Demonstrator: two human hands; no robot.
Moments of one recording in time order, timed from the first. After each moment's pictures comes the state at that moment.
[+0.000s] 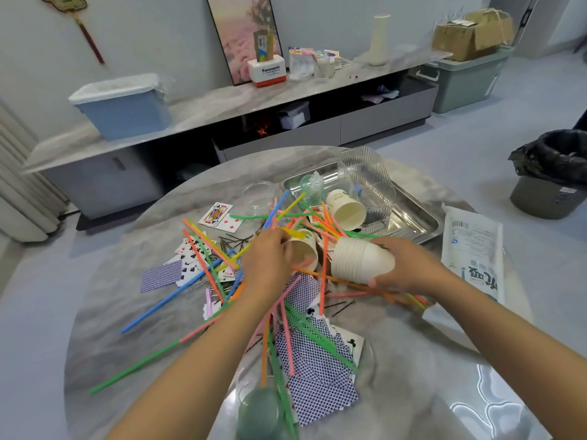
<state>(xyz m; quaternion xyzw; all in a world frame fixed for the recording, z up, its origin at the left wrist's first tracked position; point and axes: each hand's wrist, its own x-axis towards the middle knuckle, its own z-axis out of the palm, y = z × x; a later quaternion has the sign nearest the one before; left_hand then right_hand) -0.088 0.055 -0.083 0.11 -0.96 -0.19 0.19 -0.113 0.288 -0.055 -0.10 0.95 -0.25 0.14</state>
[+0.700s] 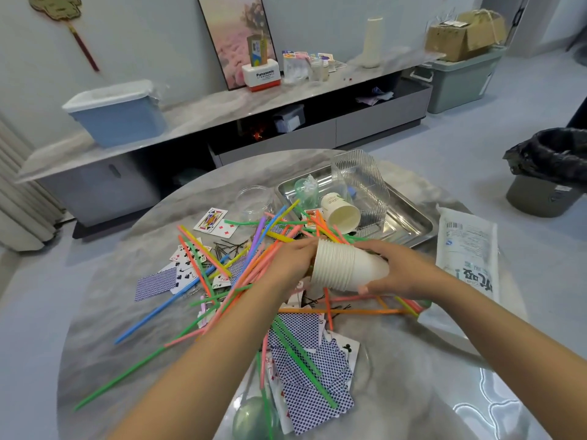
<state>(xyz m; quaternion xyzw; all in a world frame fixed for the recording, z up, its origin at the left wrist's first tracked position) -0.093 0.099 -0.055 0.15 -0.72 -0.67 -0.11 -0.108 0.292 -0.045 -0.19 0.91 -0.34 0.16</state>
